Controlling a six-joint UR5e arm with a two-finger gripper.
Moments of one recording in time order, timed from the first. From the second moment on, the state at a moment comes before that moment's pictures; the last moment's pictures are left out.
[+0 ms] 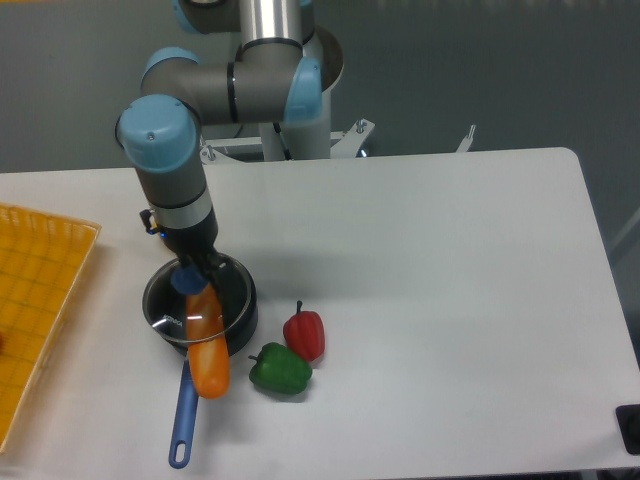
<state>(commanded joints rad) 2.18 -1.79 -1.72 -1.04 1.56 0.90</state>
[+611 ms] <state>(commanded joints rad) 2.48 -1.73 -1.71 -1.21 1.52 1.32</state>
